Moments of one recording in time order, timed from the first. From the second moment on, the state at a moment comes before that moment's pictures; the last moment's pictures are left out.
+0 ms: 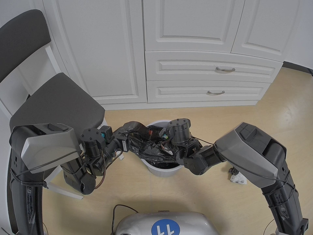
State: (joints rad) left arm -0.39 2.36 -0.78 -1.53 0.10 -0.05; right arm 0.64 2.57 -1.58 -0.67 -0.50 -0.71
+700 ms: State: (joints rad) left arm -0.39 2.38 -0.79 -1.53 0.10 -0.05; right arm 0.61 2.43 -1.39 -0.78 -0.48 -0.63
